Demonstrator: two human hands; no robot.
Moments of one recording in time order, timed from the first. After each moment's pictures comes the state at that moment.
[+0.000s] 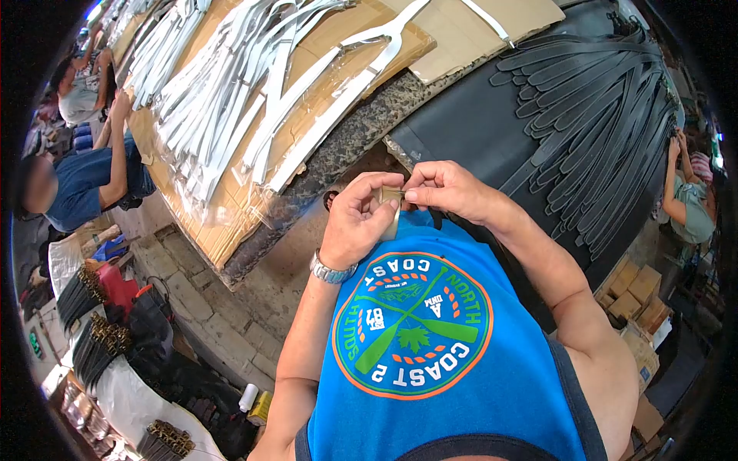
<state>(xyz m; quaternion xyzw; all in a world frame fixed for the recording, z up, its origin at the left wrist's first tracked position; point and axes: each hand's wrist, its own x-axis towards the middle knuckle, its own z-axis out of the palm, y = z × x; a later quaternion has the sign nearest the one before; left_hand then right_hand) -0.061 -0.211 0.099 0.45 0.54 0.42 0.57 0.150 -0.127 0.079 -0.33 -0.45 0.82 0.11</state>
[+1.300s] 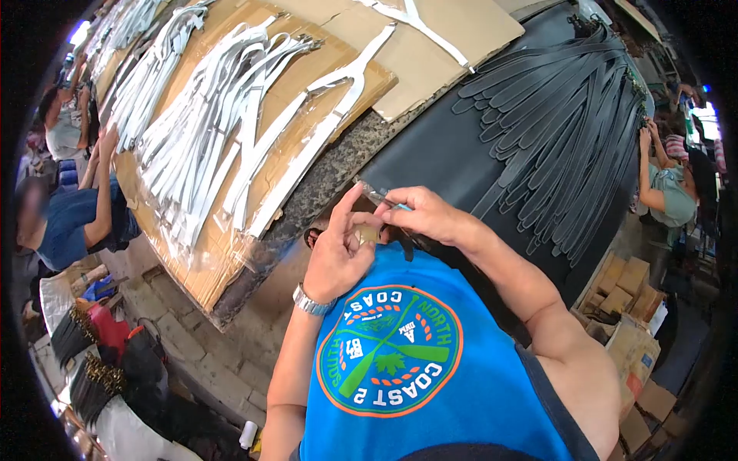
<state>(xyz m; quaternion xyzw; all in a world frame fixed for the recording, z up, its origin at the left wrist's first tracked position) -0.052 -0.195 0.106 0.52 0.51 0.38 0.57 0.153 -0.113 0.079 -0.38 -0.48 0.78 0.13</state>
